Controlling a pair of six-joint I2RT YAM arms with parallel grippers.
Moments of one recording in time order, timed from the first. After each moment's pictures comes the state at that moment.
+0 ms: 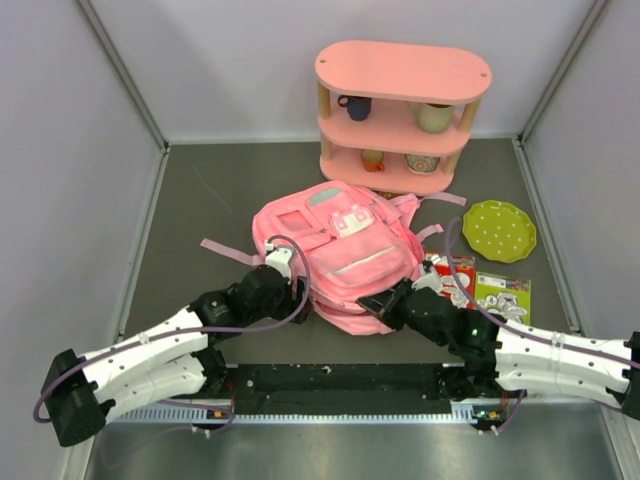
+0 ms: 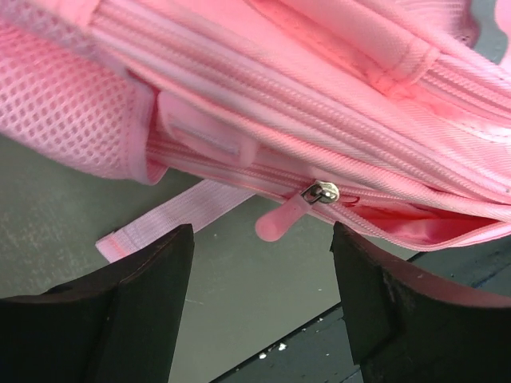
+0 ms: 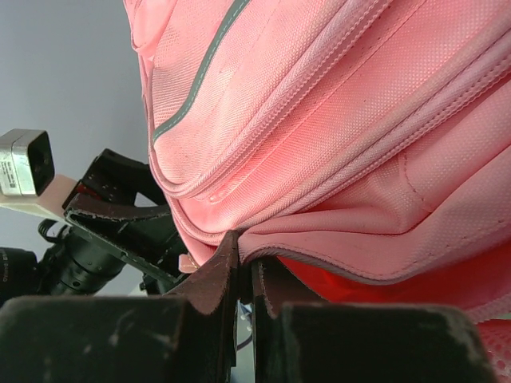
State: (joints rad) left arm -0.91 0.85 0.54 -0.41 -0.16 -0.59; right arm 1.16 0.77 0.39 -0.09 0.39 1.53
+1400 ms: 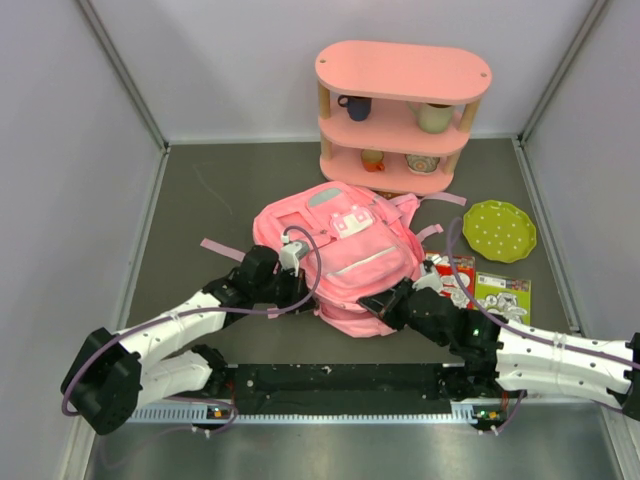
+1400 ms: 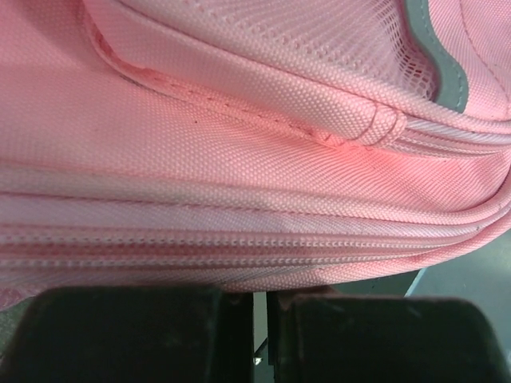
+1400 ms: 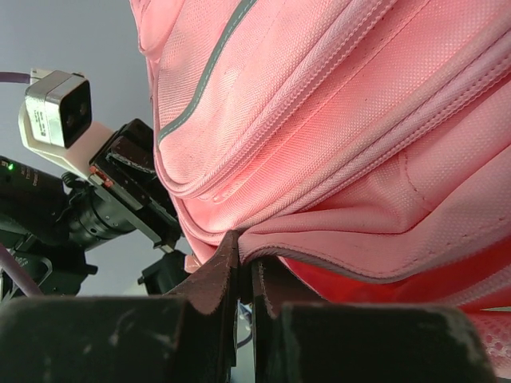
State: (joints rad) left arm -0.66 1.08 0.49 -0.11 0.44 -0.42; right arm 1.16 0.76 0.39 -0.10 0.39 1.52
